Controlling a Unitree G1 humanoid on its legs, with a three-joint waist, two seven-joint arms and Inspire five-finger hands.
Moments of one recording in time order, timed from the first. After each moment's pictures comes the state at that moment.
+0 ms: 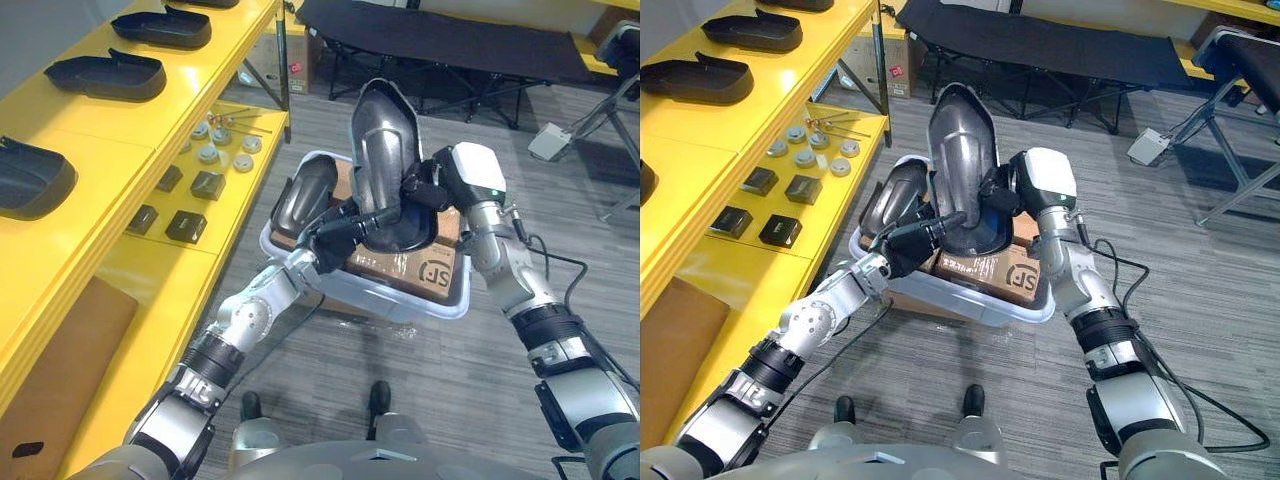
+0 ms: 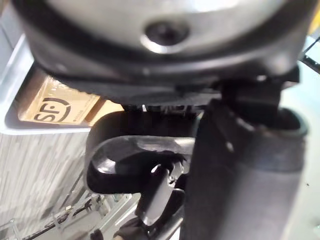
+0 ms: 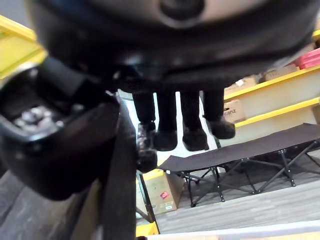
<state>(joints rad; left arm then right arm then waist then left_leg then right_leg) -0.38 0.24 -0.43 0.16 -1.09 0.24 0.01 -0.52 -0.53 0.25 0.45 -0.63 -0.03 -0.26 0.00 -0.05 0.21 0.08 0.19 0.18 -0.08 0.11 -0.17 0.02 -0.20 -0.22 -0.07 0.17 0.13</state>
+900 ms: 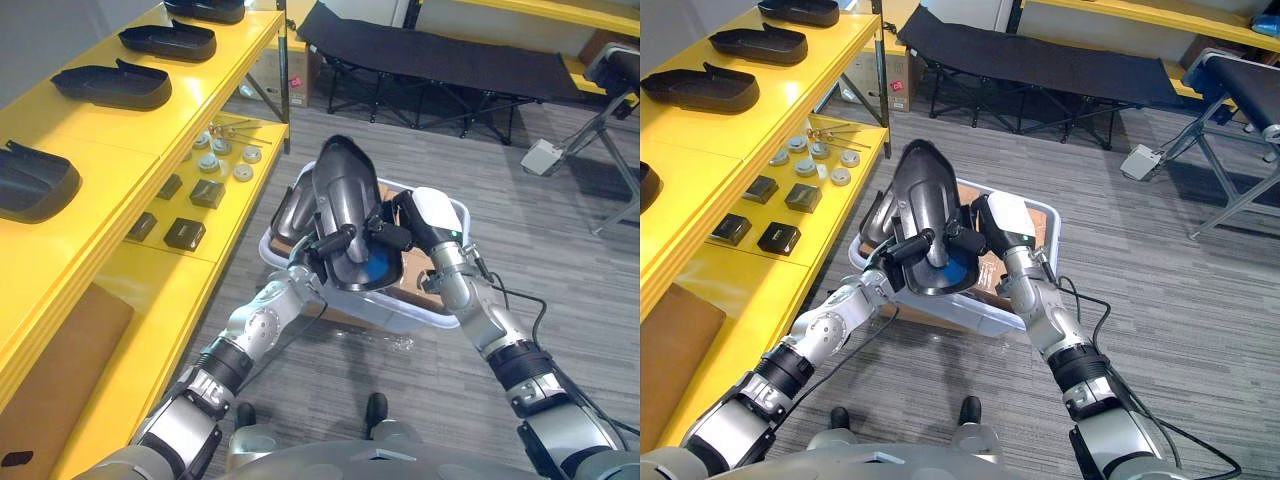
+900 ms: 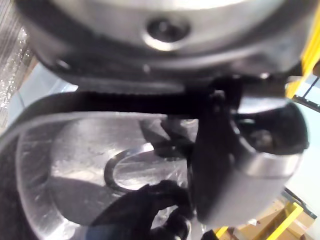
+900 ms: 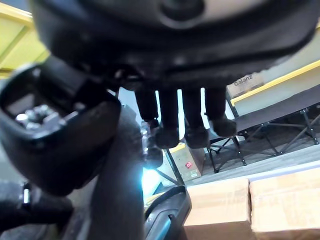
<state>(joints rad) -0.38 0.21 -0.48 0.33 -1.01 0.18 0.20 -0.34 -0.41 0.30 0.38 -0.62 -0.11 -0.27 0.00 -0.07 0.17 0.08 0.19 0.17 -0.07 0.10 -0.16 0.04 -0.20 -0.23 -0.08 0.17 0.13</state>
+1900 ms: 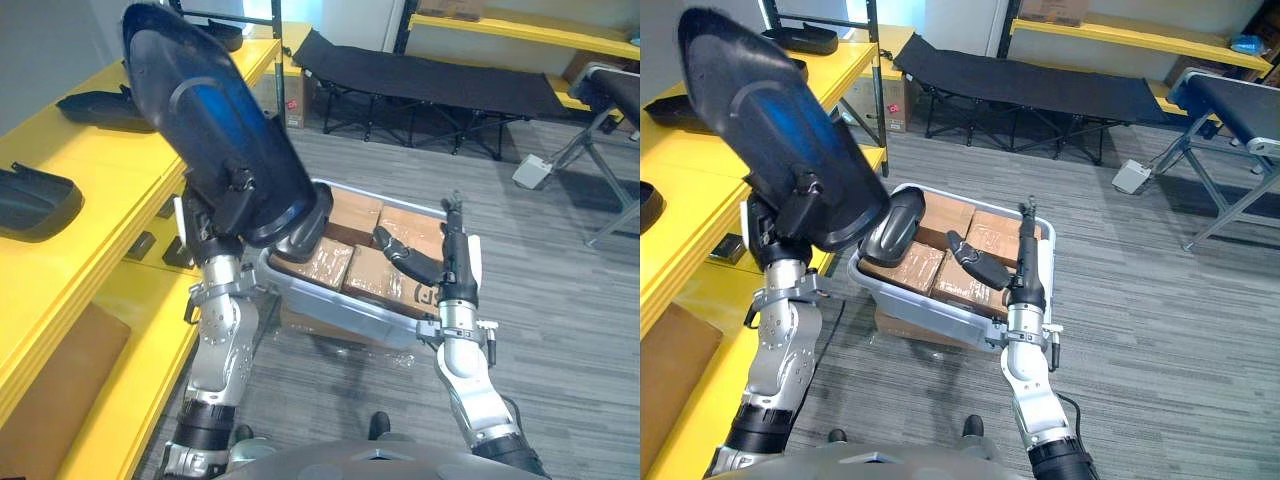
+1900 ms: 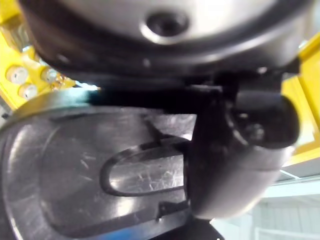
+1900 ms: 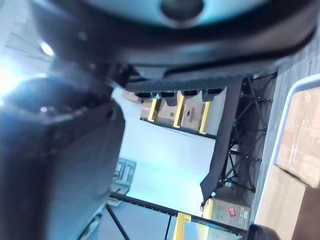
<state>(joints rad) 0.02 0.07 -0.09 -0.14 -0.25 -0.28 0.45 0.14 -0.16 0.15 0.02 -0.07 -0.27 -0.43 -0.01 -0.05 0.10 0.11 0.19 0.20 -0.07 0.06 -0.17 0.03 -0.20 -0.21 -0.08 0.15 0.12</state>
